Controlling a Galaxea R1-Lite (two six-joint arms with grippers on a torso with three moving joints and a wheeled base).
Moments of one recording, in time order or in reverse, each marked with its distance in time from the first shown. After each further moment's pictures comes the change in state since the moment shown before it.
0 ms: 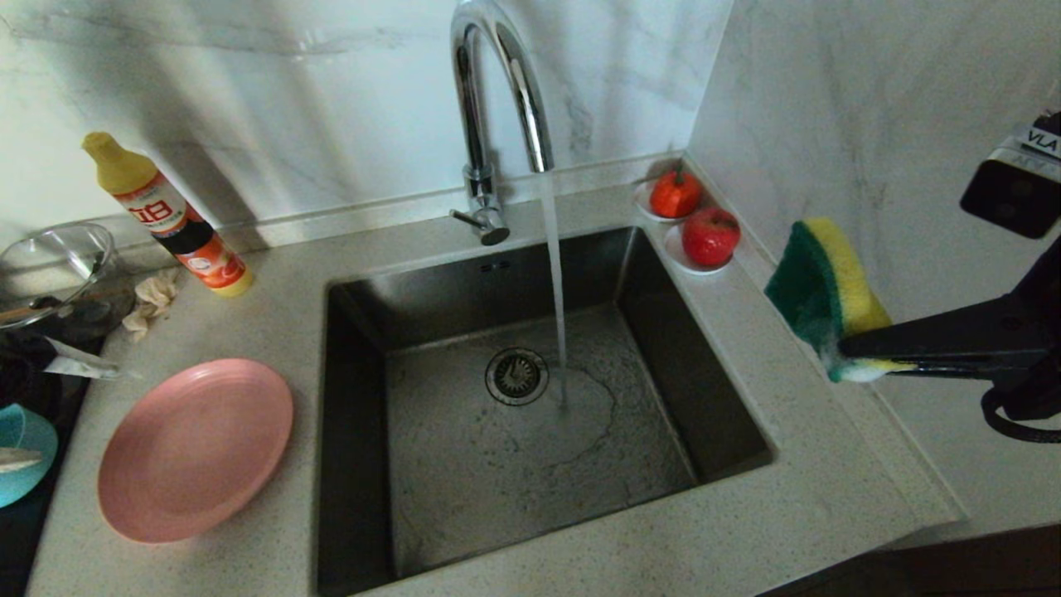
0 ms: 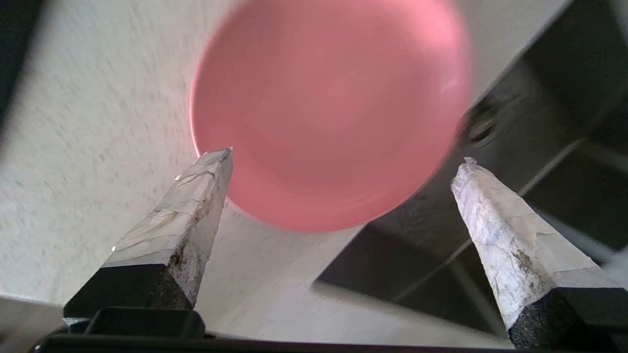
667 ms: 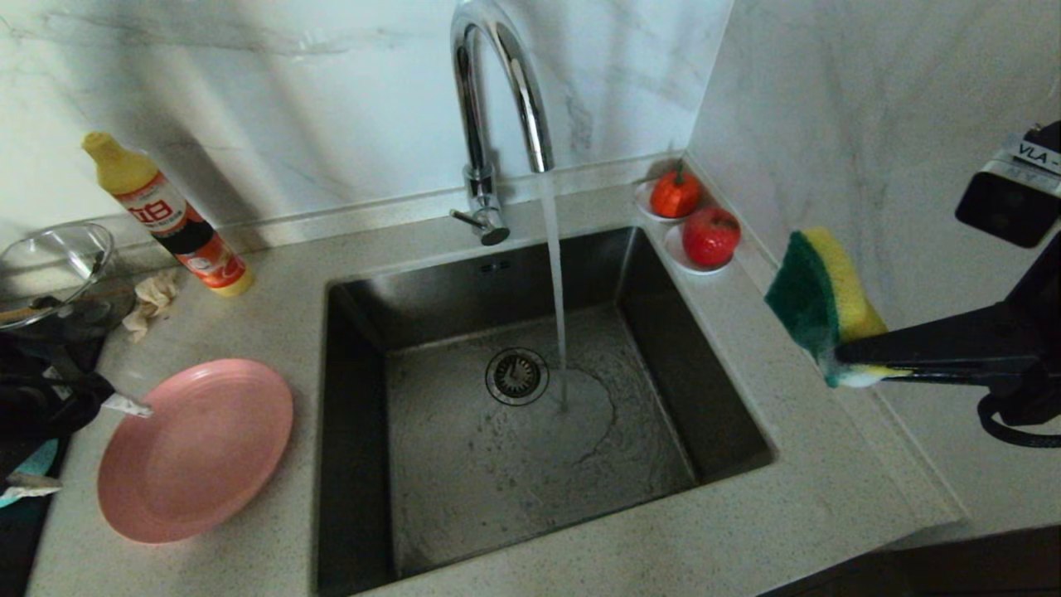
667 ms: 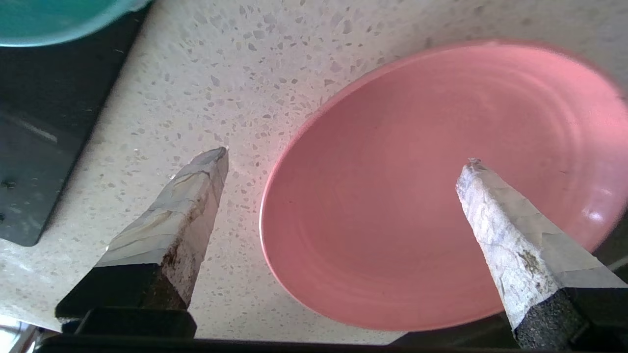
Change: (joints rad) left arm -0.026 0.196 0.035 -0.140 0.191 -0.007; right arm -0.013 0.003 0.016 0.000 0.000 -0.002
